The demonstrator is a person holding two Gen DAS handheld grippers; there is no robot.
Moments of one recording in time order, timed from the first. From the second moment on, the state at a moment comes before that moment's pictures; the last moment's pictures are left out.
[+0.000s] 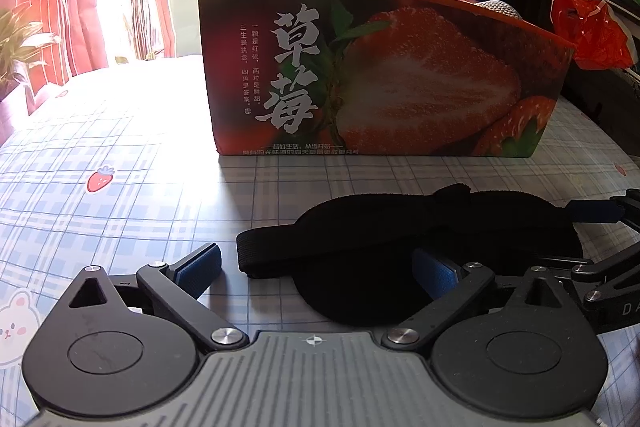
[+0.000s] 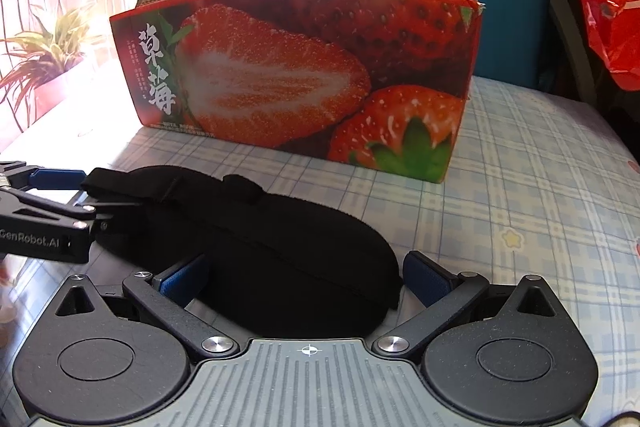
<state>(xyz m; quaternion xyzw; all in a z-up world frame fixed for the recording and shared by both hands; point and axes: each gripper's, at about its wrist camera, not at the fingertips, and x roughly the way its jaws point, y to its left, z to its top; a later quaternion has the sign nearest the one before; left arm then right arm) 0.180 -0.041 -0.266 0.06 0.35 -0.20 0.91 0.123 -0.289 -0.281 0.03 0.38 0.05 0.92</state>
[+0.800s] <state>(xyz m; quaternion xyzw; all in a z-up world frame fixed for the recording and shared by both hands) 0.159 -0.038 -0.255 0.05 0.33 -0.23 0.91 0.107 -0.280 -0.266 0.06 0.34 0.10 0.93</state>
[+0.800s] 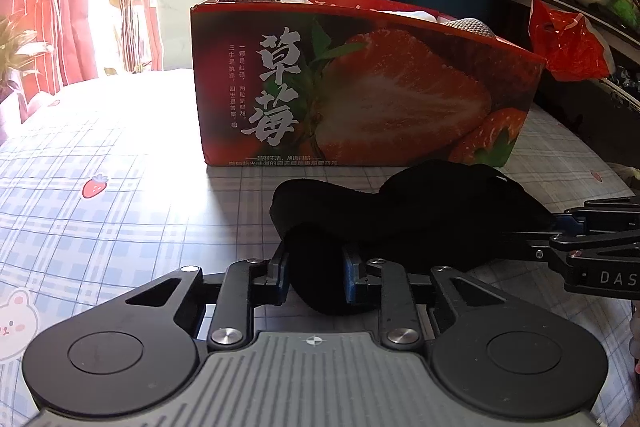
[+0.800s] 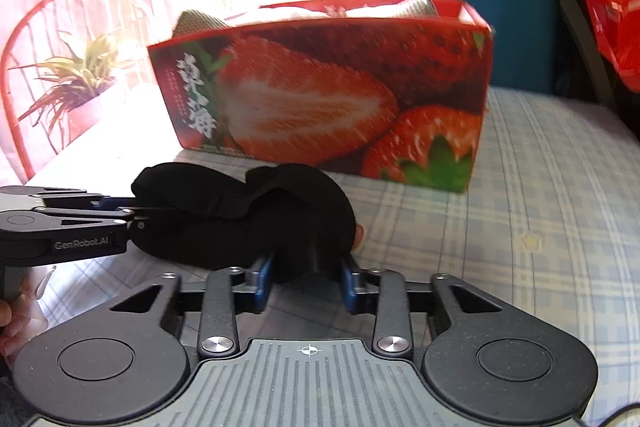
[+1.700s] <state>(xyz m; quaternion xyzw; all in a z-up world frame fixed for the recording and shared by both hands) 0.130 -0.030 -0.202 0.03 0.28 -0.24 0.93 0.081 -0.281 -0.224 0.07 0.27 0.10 0.95</state>
